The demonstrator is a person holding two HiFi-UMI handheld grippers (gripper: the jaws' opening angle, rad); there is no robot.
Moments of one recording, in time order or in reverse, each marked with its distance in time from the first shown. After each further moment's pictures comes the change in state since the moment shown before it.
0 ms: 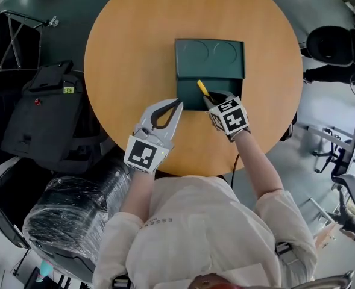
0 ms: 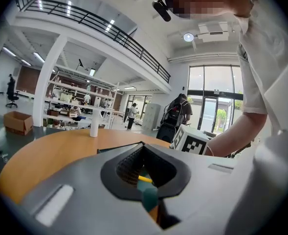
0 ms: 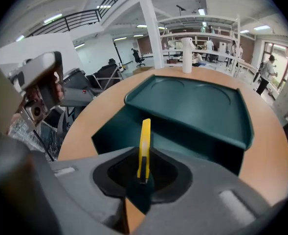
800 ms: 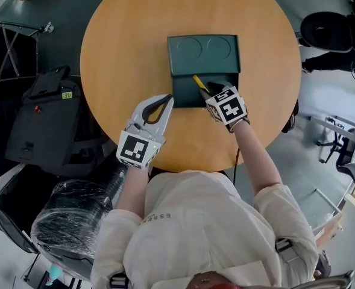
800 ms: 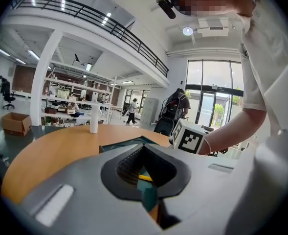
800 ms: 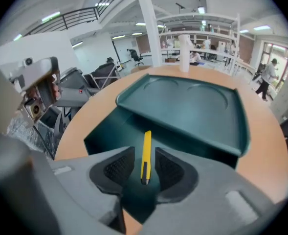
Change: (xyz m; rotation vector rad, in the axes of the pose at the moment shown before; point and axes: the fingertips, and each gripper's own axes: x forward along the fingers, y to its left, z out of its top) left arm 0.001 0.013 -0.012 0.008 0.078 -0.025; right arm 0.006 -0.014 0.004 0.013 0.008 -0.020
